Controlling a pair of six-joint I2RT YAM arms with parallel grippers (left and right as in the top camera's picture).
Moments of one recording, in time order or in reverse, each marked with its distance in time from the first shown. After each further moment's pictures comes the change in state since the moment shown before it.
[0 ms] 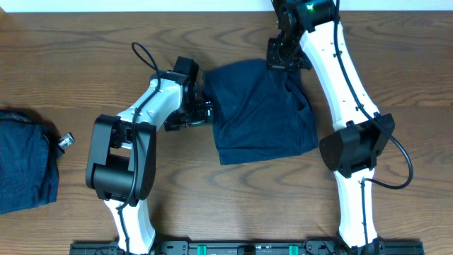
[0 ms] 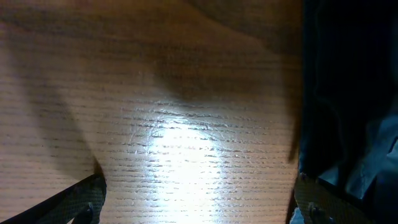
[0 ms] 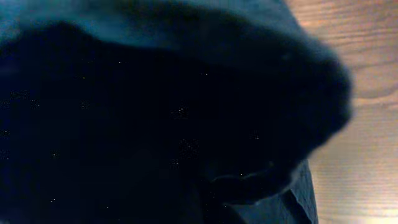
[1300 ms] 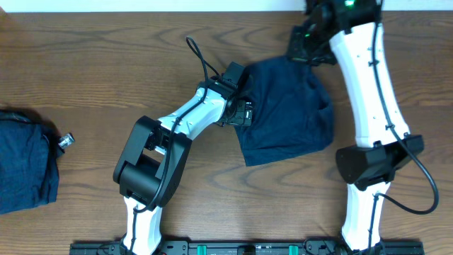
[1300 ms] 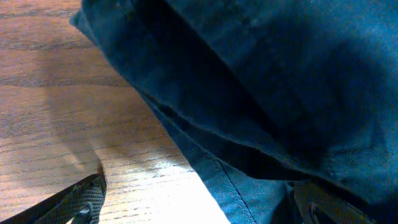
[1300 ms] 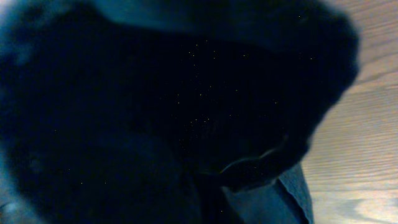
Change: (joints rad) left arm -0.273 0.057 0.053 0.197 -0.107 -0.034; right arm -0.034 -0.166 0.001 -0.046 0.031 0.029
